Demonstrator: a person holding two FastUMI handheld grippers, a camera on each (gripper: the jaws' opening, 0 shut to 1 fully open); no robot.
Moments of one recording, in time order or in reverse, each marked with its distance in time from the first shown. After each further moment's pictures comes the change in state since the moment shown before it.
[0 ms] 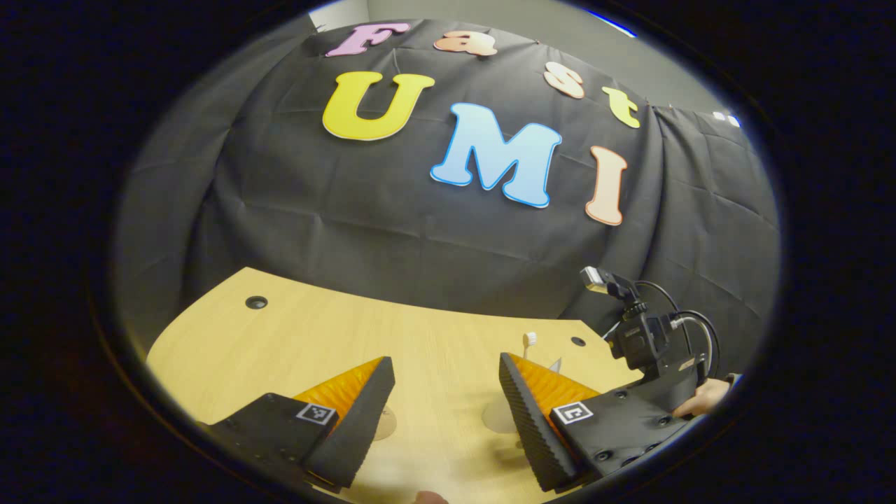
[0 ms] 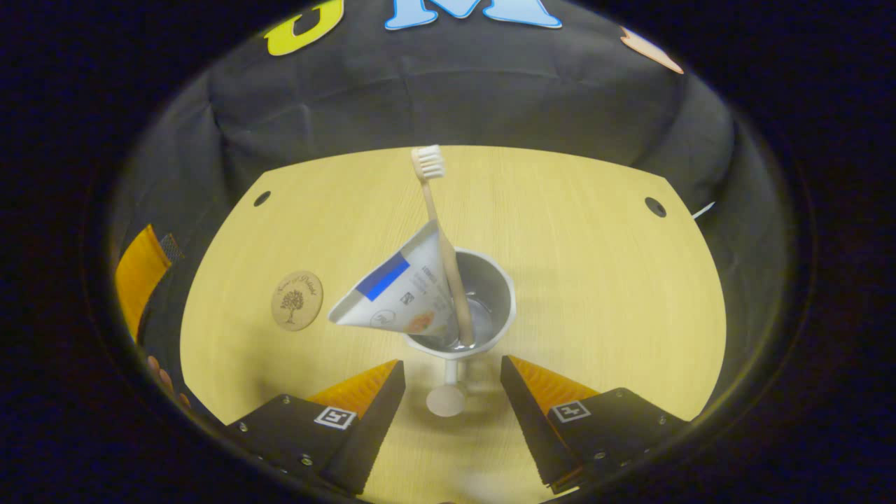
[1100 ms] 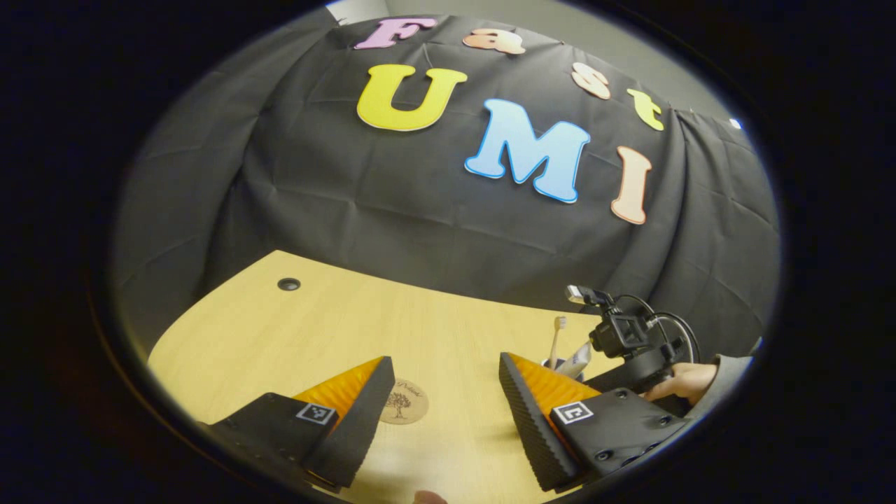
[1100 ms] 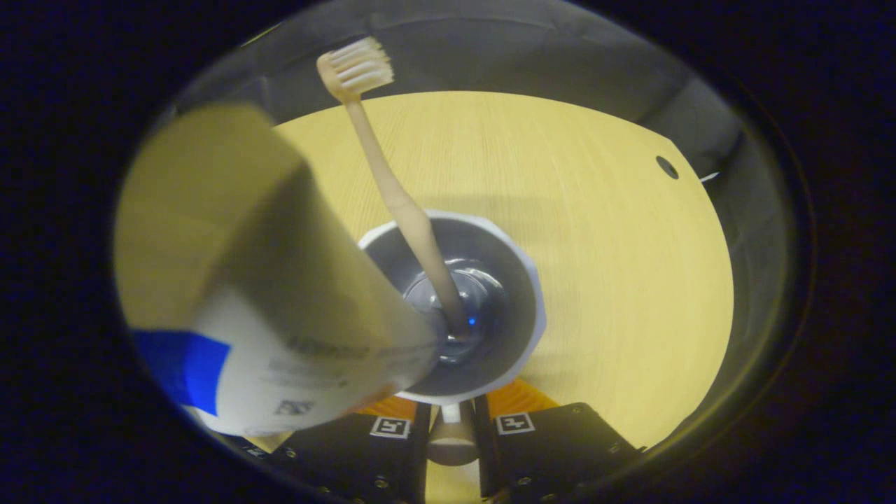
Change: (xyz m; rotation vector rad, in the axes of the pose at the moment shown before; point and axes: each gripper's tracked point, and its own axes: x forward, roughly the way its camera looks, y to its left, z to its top) left arm -0.026 0.042 -0.018 -0.047 0.026 0.086; right arm 0.038 -0.009 -0.017 0.066 0.210 -0.047
